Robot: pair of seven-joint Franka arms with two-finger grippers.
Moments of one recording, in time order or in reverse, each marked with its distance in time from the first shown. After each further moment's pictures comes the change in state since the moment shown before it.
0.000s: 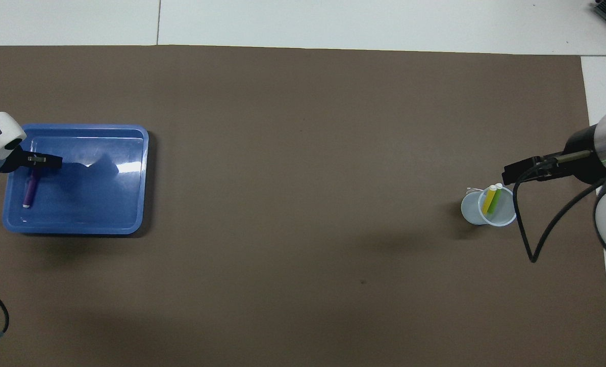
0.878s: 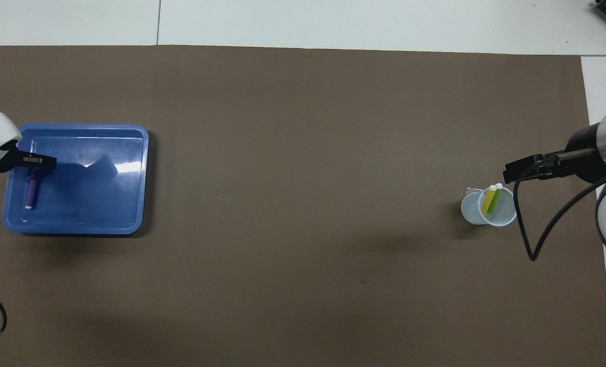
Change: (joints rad) left arm 0.003 0.000 0.003 0.013 0.001 -0.012 0.034; right arm 0.000 0.002 0.000 0.004 -0.002 -0.002 0.021
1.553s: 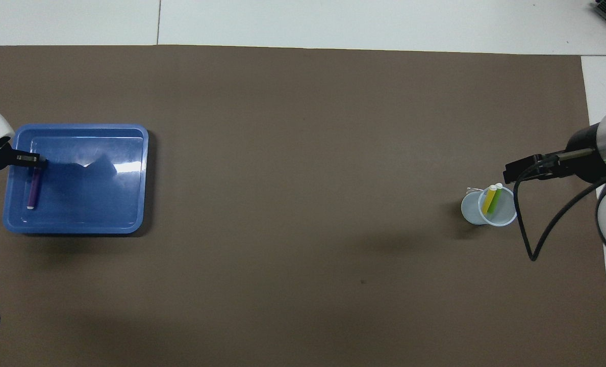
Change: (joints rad) left arm 0.017 0.003 -0.005 0.032 -0.001 -0.051 0.004; right arm 0.000 0.000 0.000 0.000 0.000 -0.002 0.000
